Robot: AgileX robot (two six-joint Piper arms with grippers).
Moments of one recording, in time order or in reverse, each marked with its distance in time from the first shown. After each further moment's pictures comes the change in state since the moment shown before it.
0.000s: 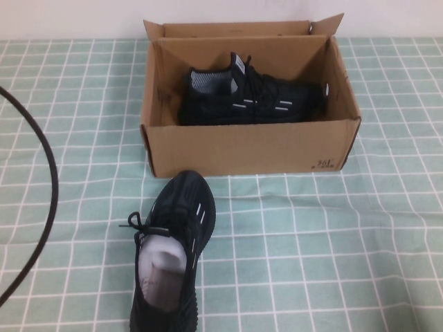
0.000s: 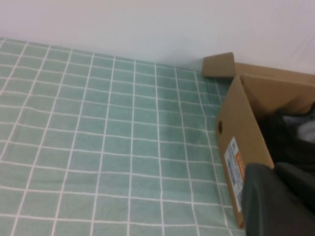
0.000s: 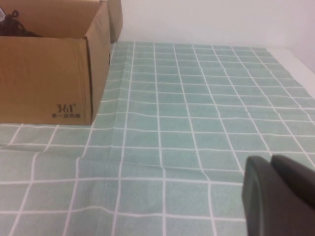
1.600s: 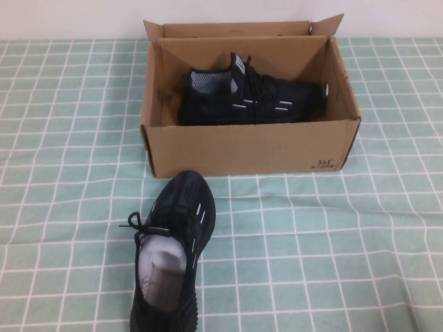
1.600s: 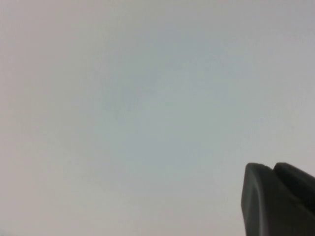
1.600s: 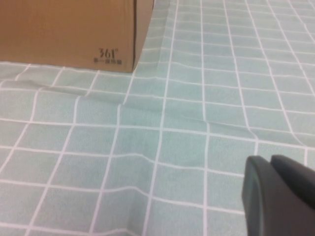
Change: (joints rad) right arm 0.128 0.153 0.000 -0.004 -0.013 0.000; left arm 0.001 -0.825 0.611 -0.079 -0.589 -0.181
